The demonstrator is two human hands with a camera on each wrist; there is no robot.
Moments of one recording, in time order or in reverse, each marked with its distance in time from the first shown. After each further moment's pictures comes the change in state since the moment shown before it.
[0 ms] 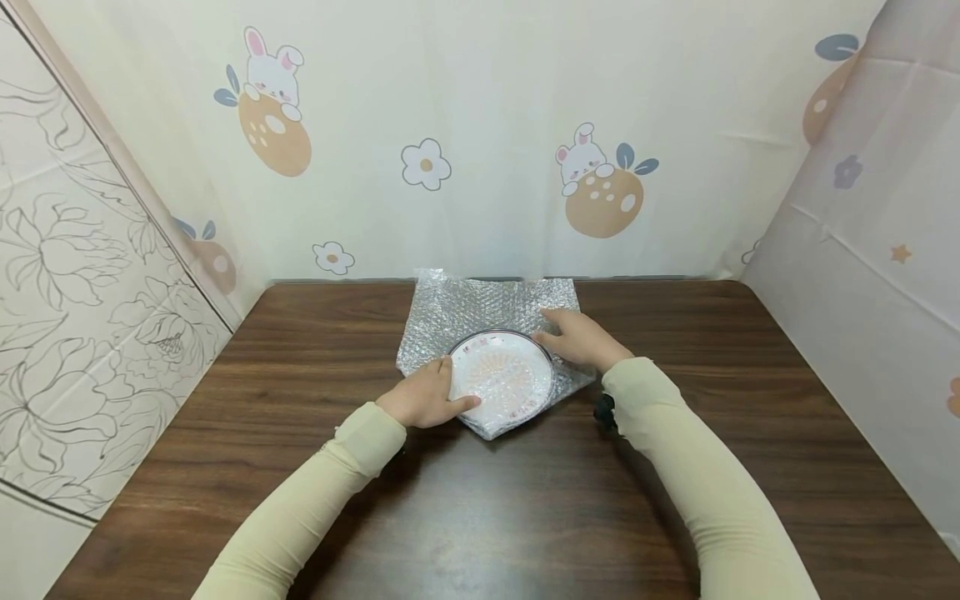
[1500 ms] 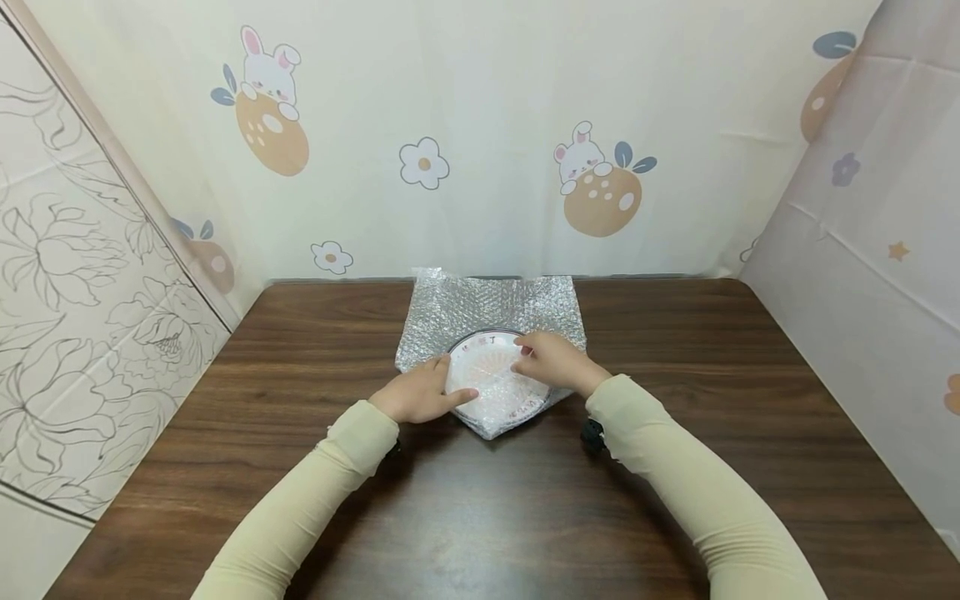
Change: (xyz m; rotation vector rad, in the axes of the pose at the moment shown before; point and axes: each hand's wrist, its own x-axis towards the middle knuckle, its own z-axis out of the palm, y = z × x) left_hand 0.002 -0.008 -0.002 -0.105 0.015 -0.014; right_hand -0.014 -0.037 0.028 0.005 0.044 -0.195
